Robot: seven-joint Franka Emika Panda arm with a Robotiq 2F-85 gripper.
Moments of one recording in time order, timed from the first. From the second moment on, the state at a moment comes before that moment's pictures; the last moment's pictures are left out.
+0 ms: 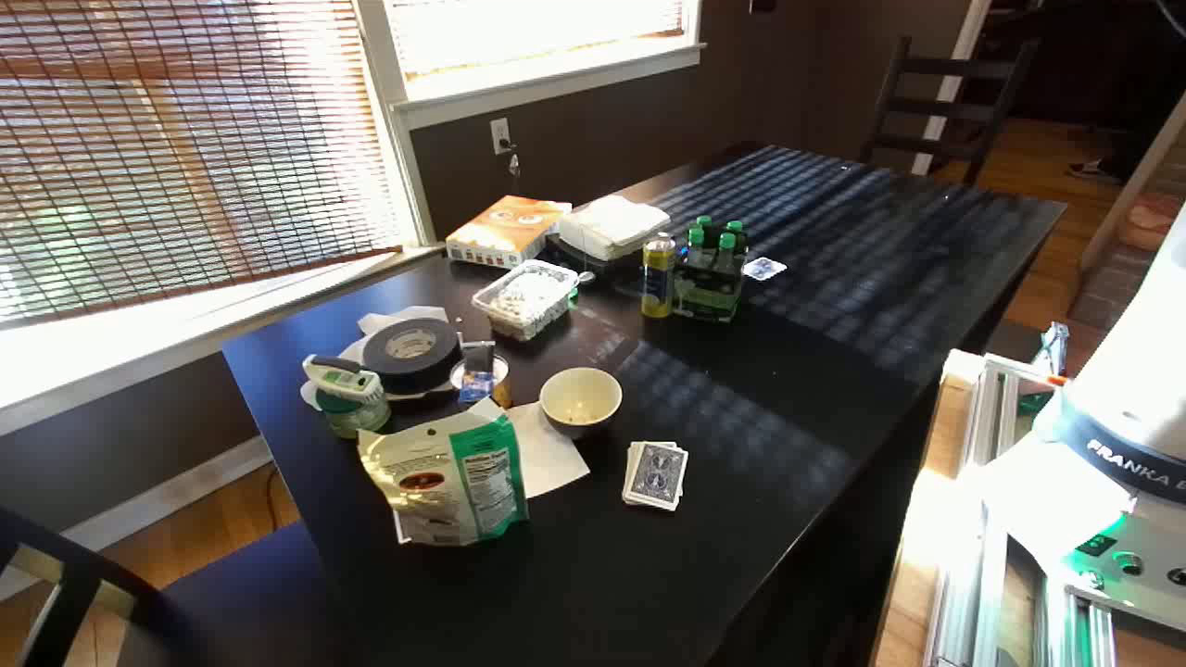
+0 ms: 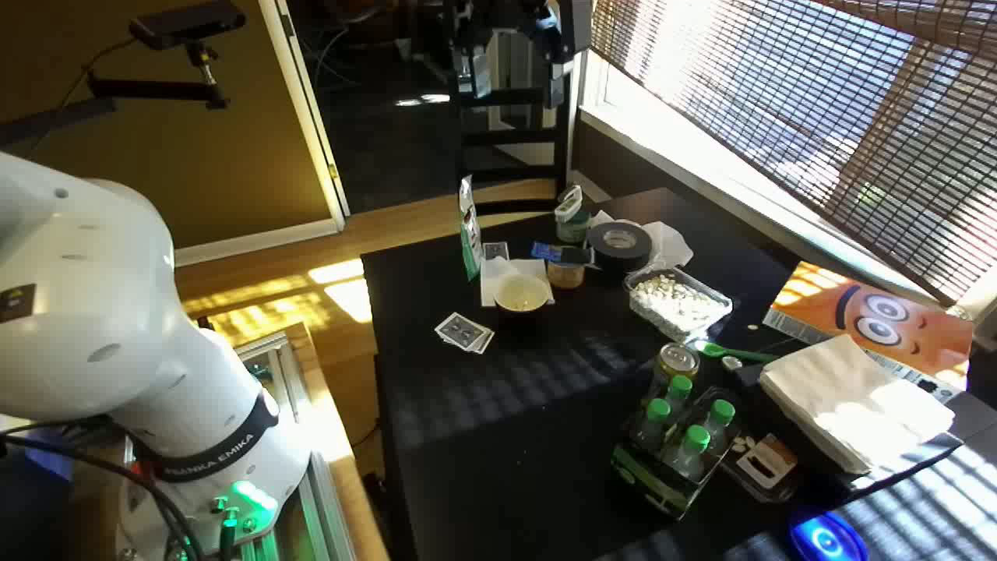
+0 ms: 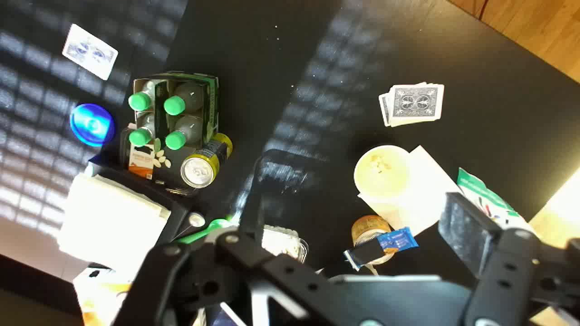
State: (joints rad) arm 0.00 -0.56 -0.07 -2.25 -0.10 1.75 -0.31
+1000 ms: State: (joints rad) arm -0.01 -0.46 -0.10 -2.25 -0.05 1.84 -0.16
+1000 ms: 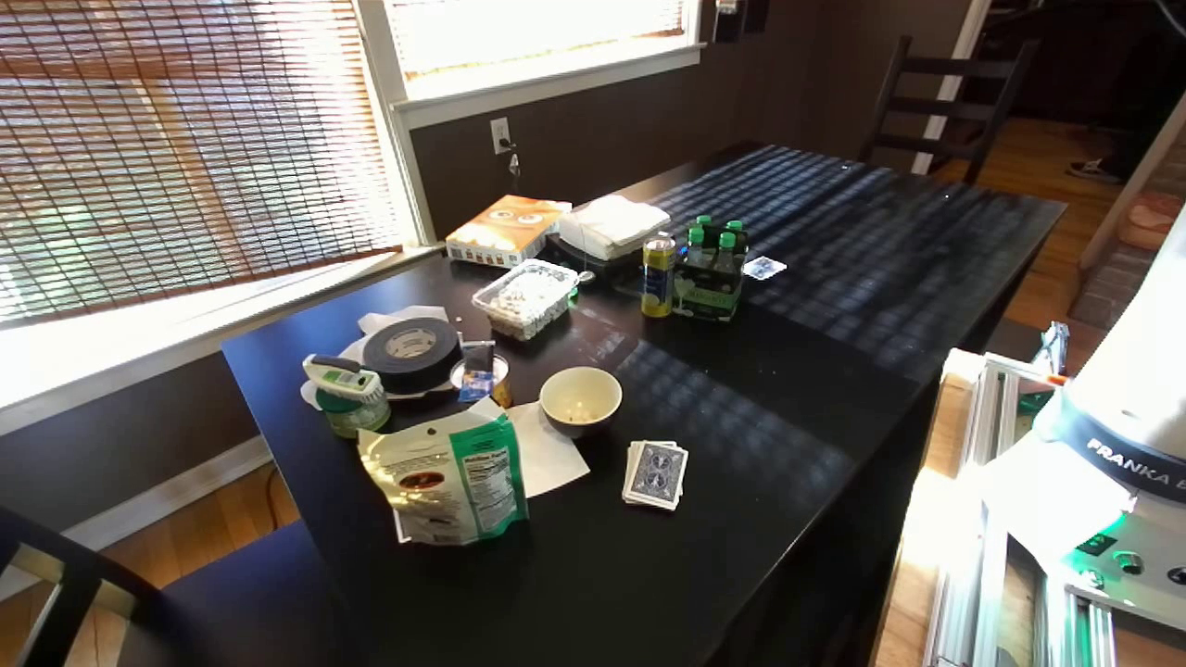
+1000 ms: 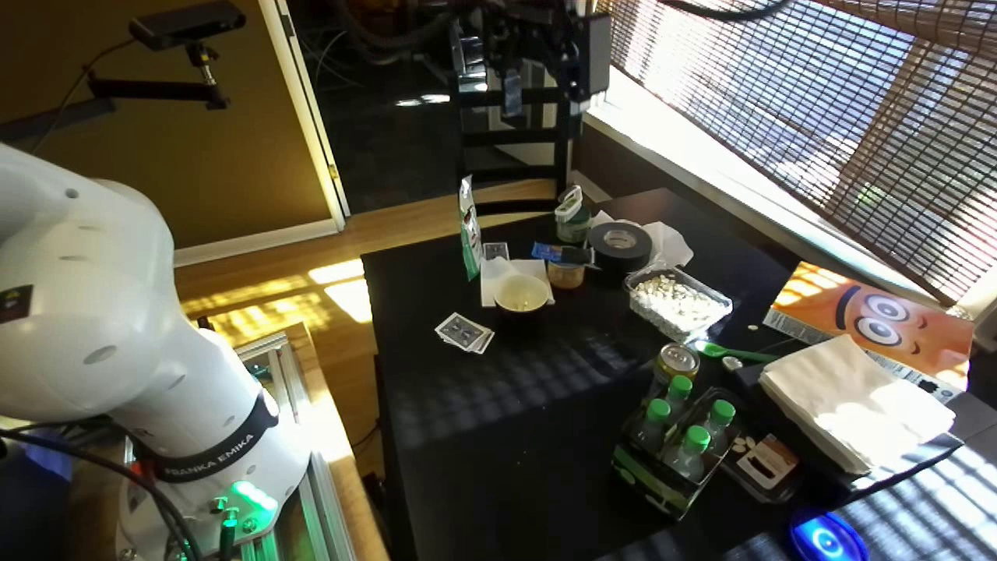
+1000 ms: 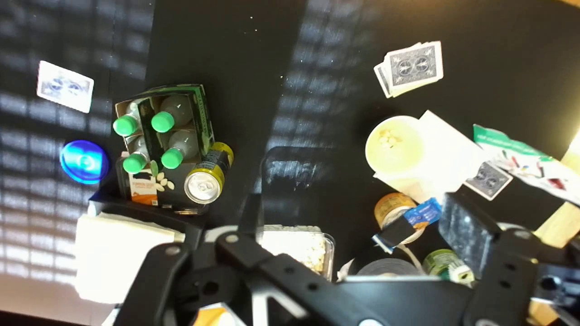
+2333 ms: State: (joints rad) arm -0.22 -0.02 -0.26 -2.19 0.09 2.14 0.07
